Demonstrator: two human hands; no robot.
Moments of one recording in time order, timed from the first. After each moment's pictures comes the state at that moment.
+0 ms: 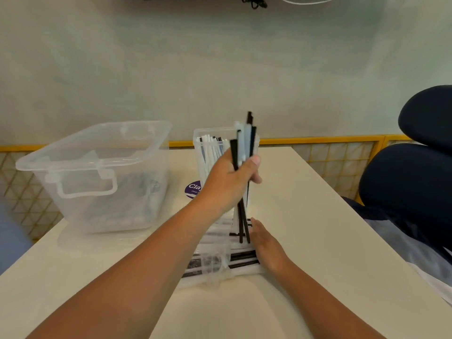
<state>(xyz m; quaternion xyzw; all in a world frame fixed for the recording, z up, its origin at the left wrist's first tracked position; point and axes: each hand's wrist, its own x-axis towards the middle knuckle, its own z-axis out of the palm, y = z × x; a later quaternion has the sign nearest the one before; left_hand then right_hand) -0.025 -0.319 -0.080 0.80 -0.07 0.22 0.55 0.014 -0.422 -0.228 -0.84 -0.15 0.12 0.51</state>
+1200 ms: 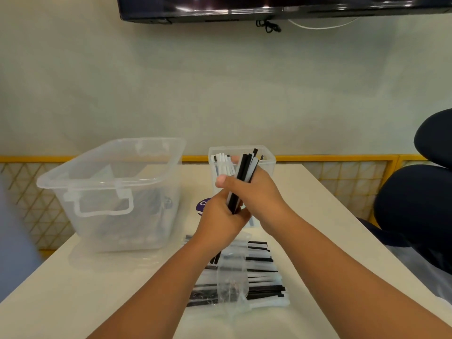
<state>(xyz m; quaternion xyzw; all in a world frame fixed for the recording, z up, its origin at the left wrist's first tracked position) -0.014 -0.277 -0.119 0.82 -0.01 0.25 0.52 0.011 -0.363 -0.070 -0.69 -0.29 0.02 0.66</state>
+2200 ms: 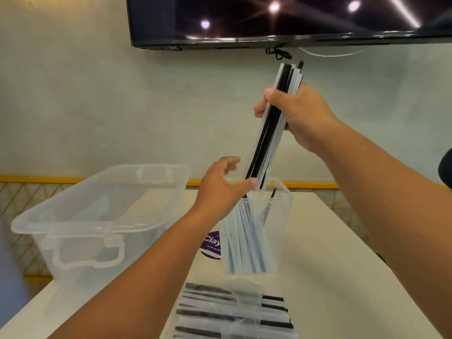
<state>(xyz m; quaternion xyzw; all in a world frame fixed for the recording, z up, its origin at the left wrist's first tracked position) 0.067 -0.228 -0.043 0.80 0.00 0.31 0.51 0.107 -0.366 0.076 -0.71 -0.34 -0.14 0.60</state>
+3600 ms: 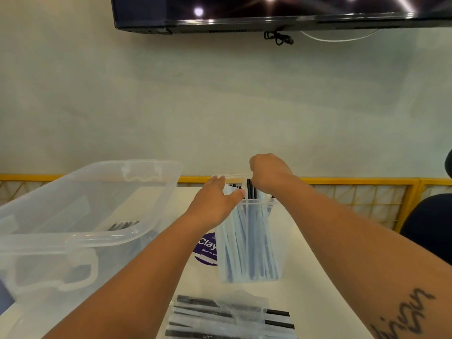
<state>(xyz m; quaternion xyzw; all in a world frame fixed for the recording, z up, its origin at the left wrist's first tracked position) 0.114 -0.204 -0.074 0.93 0.08 0.16 0.33 0.203 -0.311 -0.028 -0.96 -0.22 -0.12 0.10</state>
